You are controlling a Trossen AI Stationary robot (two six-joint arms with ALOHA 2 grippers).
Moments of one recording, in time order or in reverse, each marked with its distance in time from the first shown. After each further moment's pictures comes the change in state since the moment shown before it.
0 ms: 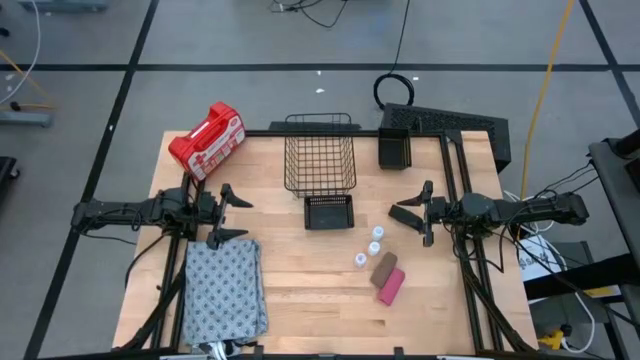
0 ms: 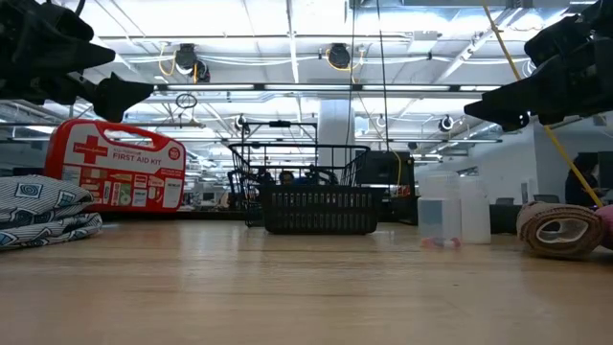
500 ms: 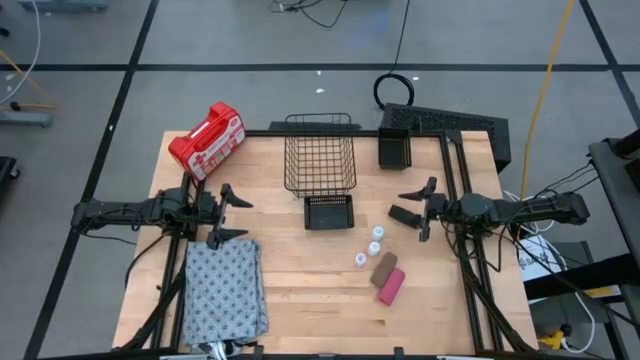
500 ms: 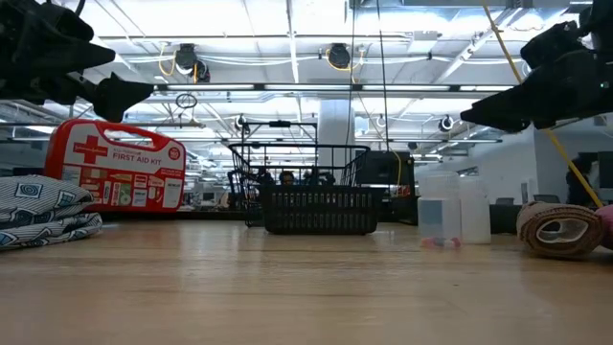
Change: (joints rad) left arm 0.000 0.000 0.000 0.000 0.000 0.000; right arm 0.000 0.015 0.000 0.000 0.153 -0.014
